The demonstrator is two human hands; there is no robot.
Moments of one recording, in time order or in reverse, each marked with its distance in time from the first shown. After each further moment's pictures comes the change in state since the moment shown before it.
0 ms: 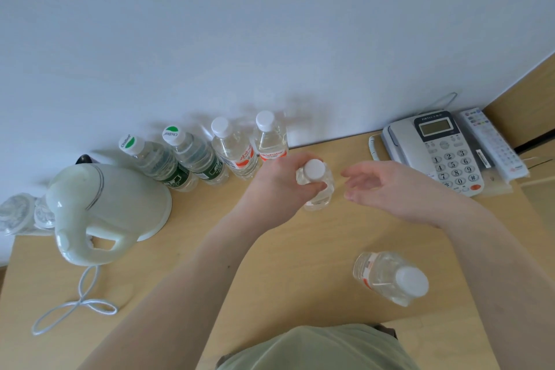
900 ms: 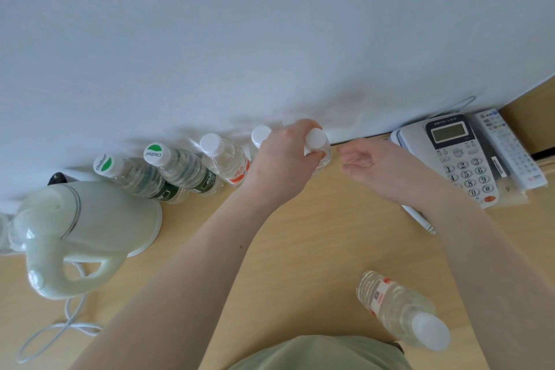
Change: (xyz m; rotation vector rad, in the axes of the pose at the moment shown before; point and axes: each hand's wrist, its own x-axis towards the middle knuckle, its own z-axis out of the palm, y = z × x) left_hand 0.073 0.015 -0.014 0.166 0.113 0.059; right_hand 0.072 -0.004 -0.016 0.051 0.136 0.006
